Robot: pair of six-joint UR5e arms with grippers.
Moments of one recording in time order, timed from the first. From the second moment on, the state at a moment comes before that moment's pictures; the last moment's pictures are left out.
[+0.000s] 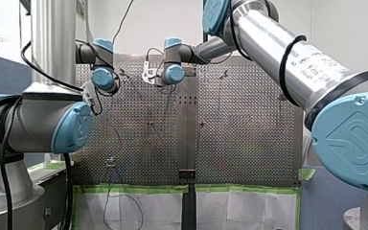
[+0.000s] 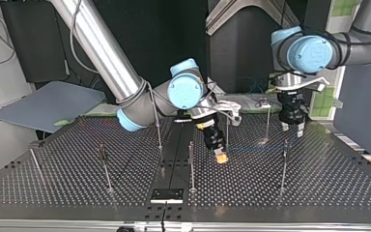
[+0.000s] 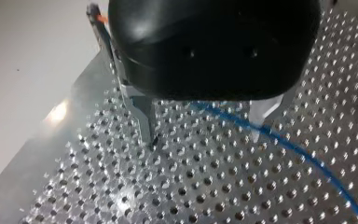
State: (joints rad) left arm 0.08 -1.56 -2.00 -2.71 -1.70 -1.99; right arm 2.45 -0.75 0.74 -0.03 1.65 1.65
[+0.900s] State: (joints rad) left arm 0.01 -1.39 -2.03 -2.80 -1.63 -1.87; right arm 2.45 -0.75 0.74 -0.03 1.65 1.65
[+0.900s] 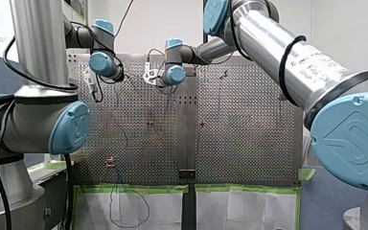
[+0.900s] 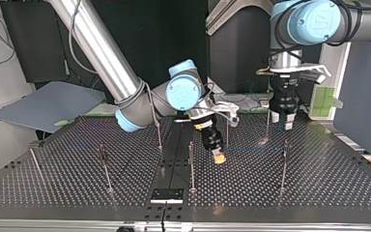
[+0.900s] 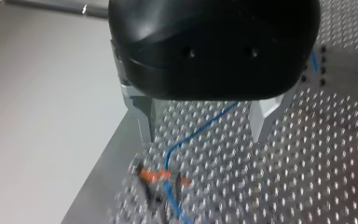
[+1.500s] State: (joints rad) left arm -0.06 -1.47 -2.00 -2.66 -1.66 -1.73; right arm 2.44 -0.75 0.75 -0.03 1.65 1.64
